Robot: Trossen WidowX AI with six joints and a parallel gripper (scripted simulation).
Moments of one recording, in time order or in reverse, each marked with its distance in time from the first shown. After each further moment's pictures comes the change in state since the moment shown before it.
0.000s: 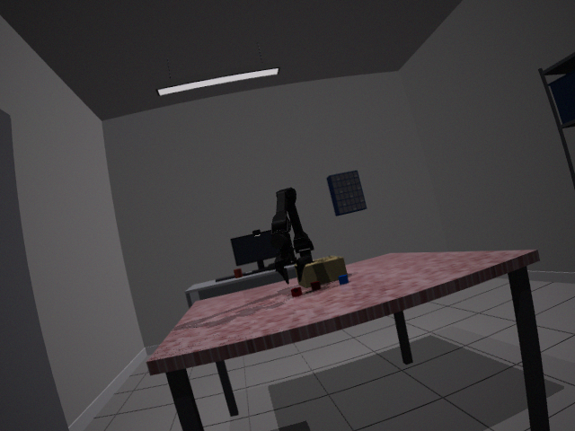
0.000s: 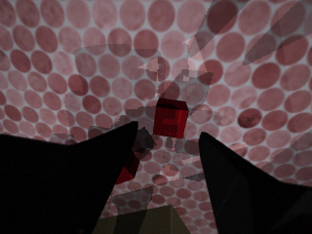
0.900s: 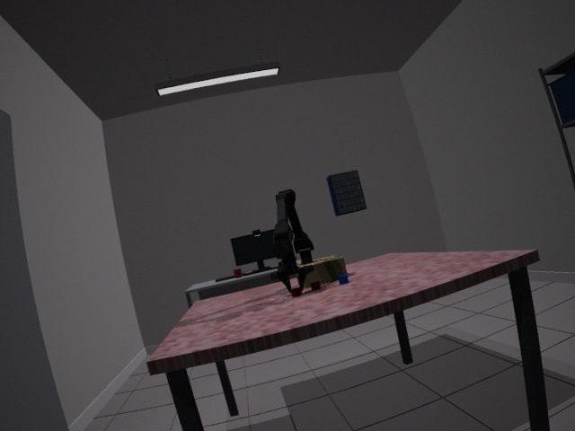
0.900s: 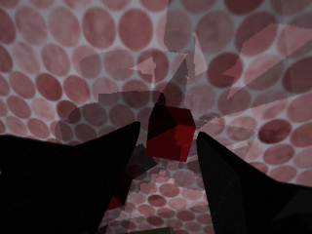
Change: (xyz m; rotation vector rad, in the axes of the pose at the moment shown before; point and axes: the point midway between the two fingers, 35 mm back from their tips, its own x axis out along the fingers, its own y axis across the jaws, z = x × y) arm 0.040 -0.001 -0.004 -0.002 0.015 -0.002
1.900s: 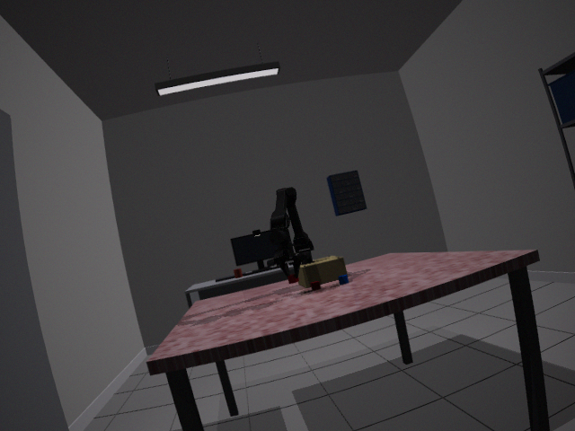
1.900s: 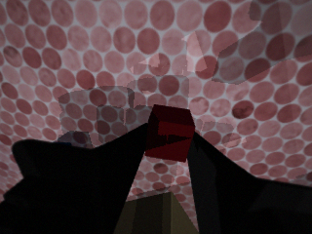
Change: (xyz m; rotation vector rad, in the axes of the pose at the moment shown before) arm -0.059 0.001 0.003 0.003 0.008 -0.002
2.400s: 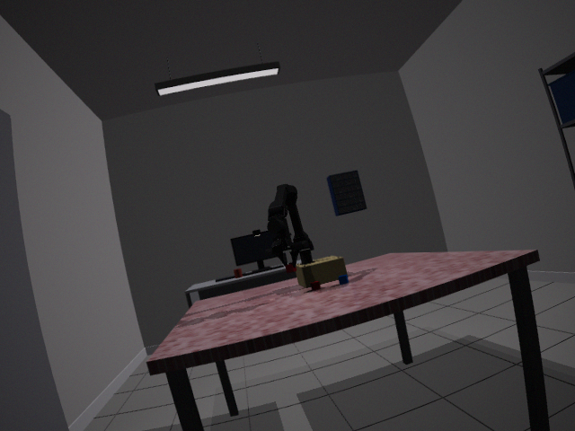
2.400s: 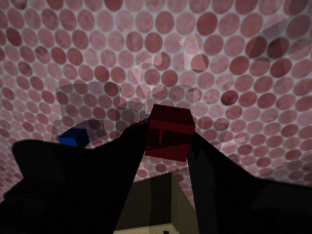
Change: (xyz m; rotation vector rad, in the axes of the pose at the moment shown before) arm -0.046 0.000 -0.004 0.000 -0.005 0.001
